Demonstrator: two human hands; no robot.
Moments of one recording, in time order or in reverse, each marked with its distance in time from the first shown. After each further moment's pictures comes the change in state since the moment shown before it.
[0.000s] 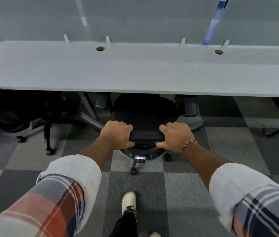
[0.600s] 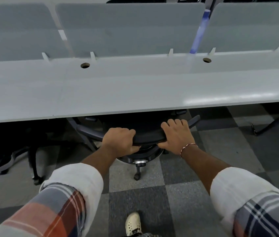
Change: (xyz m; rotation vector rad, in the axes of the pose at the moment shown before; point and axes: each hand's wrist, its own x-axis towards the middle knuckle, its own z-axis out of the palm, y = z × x) left_hand 0.104 -0.054 -0.007 -0.099 0.084 0.111; right_hand 0.096 0.032 0.000 -0.003 0.081 0.241
